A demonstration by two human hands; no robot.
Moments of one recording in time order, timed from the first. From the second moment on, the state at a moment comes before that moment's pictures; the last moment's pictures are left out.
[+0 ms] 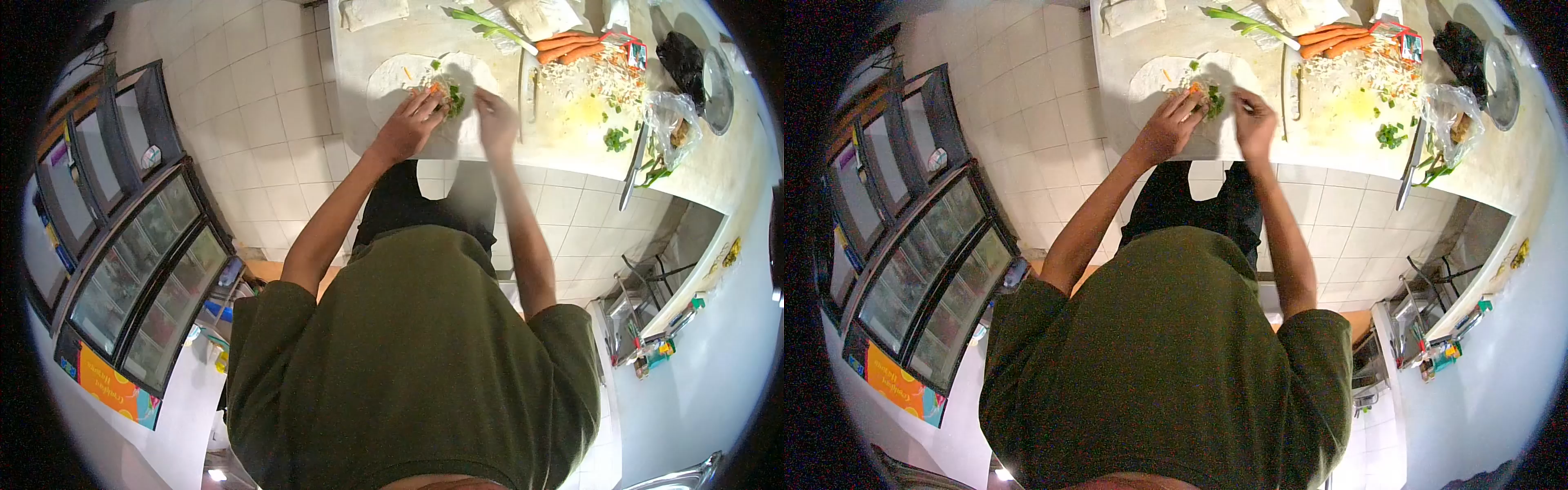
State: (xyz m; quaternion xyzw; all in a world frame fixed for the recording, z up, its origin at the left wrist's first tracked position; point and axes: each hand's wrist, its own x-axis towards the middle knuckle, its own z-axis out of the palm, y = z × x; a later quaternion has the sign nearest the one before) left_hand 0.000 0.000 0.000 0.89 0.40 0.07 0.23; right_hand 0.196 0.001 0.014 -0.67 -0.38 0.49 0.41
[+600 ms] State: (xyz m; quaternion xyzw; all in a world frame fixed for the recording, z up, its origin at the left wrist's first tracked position) left_hand -0.018 -0.008 -0.007 0.85 0.42 0.18 0.27; right_hand 0.185 -0.039 -0.011 -0.59 -0.72 0.30 0.22
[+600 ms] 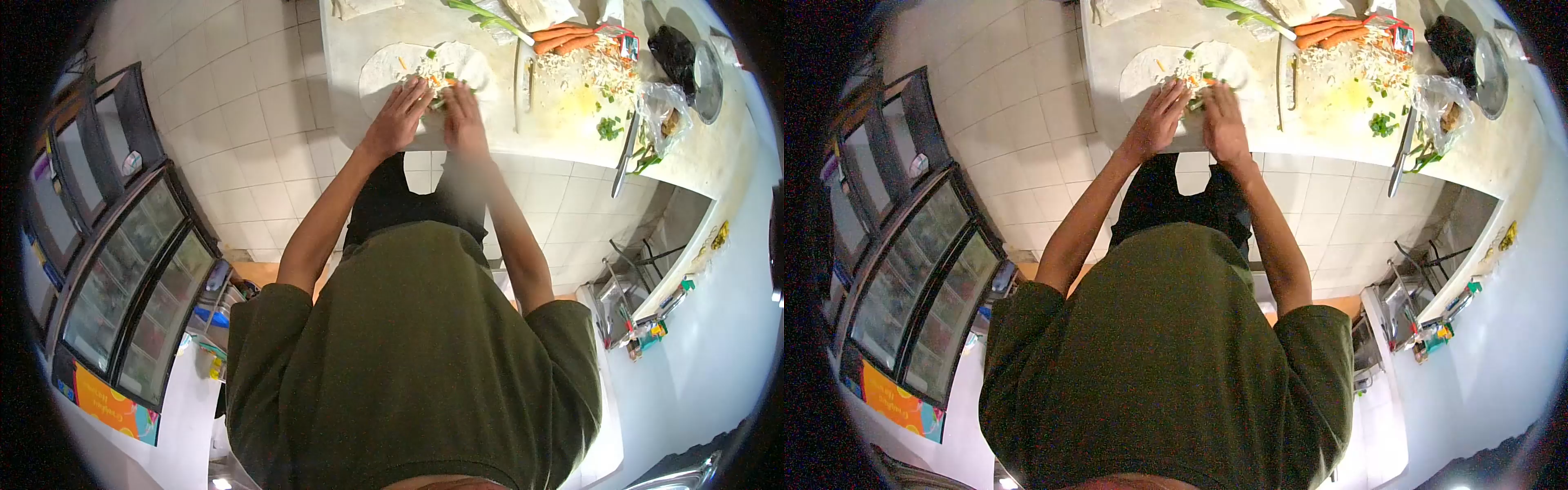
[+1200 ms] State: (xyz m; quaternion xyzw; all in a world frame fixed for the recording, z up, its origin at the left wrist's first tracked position) left_hand 0.055 0.018 -0.014 0.87 0.43 0.14 0.20; right_hand 0.356 -0.040 0.035 -0.78 -0.52 0.20 0.30
